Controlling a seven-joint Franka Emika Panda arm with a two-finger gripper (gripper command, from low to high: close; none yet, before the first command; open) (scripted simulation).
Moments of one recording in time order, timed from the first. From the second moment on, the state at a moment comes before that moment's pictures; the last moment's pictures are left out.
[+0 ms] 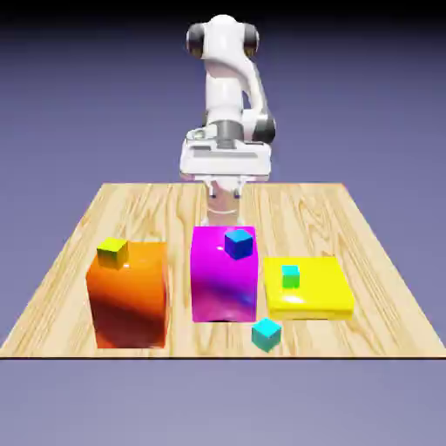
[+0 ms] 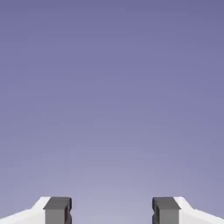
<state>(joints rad) 0.01 -0.53 0.01 -2.77 -0.01 3.00 0.73</state>
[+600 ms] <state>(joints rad) 0.04 0.13 0.16 -2.25 -0.23 2.37 0.64</state>
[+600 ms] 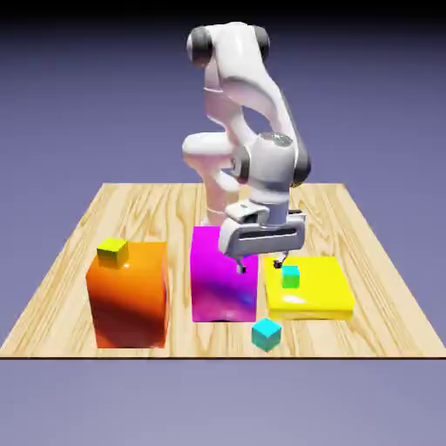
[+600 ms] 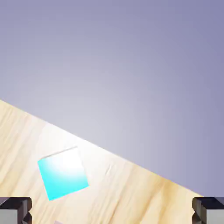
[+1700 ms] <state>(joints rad) 0.04 0.22 0.15 -1.96 -0.15 1.67 0.70</state>
